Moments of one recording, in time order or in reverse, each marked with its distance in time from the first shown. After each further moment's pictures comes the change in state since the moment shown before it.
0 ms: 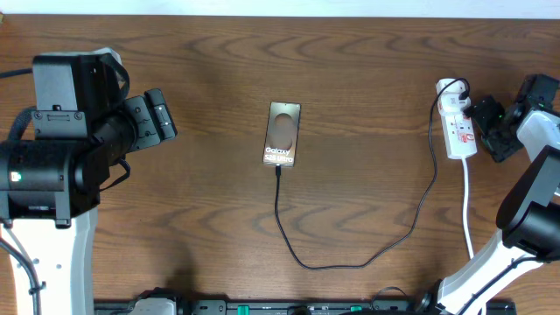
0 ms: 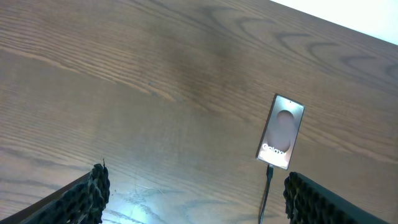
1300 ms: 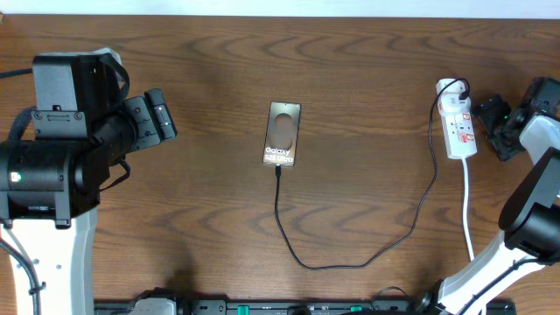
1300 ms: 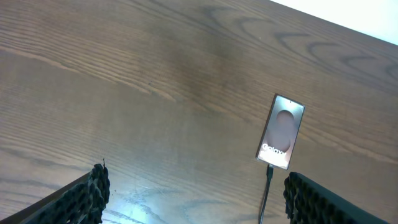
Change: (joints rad) left arm 0.000 0.000 0.000 0.000 0.000 0.000; right arm -0.027 -0.009 -0.035 0.121 -0.002 -0.003
